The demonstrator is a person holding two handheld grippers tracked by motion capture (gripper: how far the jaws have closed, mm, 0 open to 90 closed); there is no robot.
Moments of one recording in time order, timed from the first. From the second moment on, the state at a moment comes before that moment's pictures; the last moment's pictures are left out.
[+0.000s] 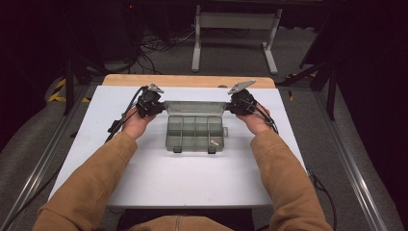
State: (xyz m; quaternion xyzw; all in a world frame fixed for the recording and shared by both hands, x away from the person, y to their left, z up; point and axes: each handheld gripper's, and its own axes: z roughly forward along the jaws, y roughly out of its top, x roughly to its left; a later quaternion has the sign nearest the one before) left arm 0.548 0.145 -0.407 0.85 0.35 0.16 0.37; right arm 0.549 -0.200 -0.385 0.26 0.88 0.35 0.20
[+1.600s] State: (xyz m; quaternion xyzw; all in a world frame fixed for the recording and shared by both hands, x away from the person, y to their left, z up) left arm 0.493 0.145 -0.400 0.91 0.23 0.05 0.34; right arm 0.477 -0.191 -0.390 0.19 0.92 0.32 0.11
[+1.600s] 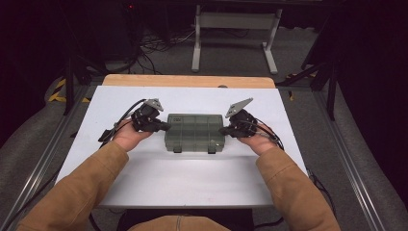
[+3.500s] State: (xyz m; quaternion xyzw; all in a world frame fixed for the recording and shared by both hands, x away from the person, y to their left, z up) left arm 0.475 0.148 -0.395 0.89 0.23 0.07 0.38; right arm 0.463 -0.188 -0.384 0.21 0.90 0.36 0.12
